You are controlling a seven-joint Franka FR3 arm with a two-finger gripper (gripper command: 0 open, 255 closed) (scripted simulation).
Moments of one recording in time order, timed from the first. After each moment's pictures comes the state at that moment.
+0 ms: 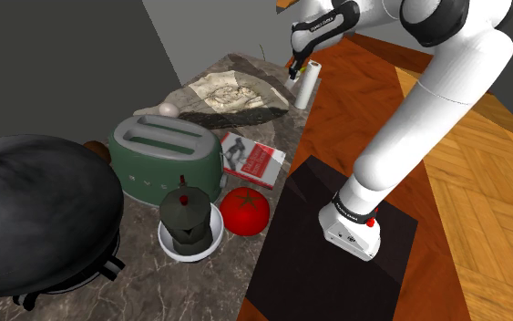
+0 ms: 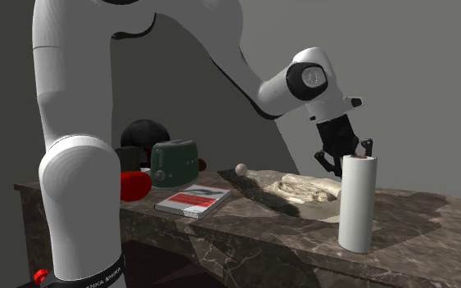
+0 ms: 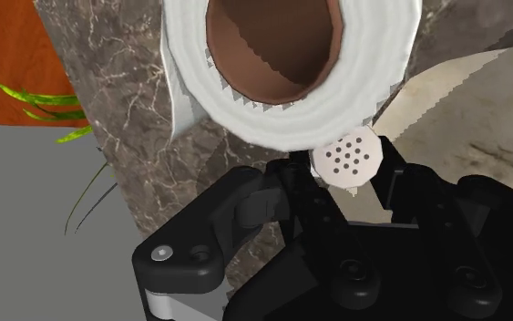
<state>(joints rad) -0.20 0.01 -0.36 -2.18 -0.32 2.48 -0.50</state>
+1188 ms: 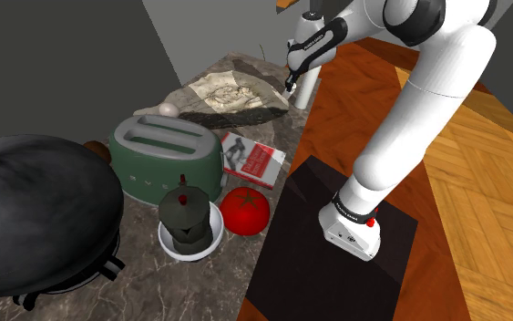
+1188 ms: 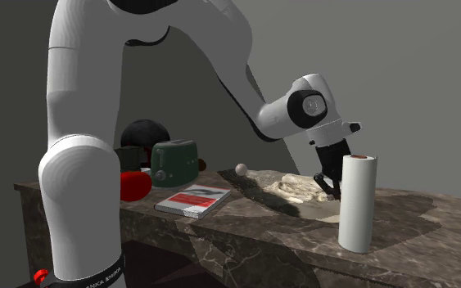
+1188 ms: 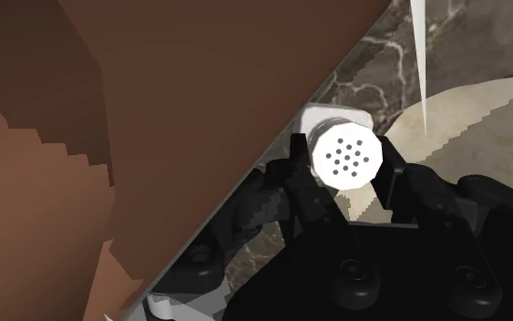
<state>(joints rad) -0.21 0.11 -0.37 -2.24 -0.33 2.63 -0.47</state>
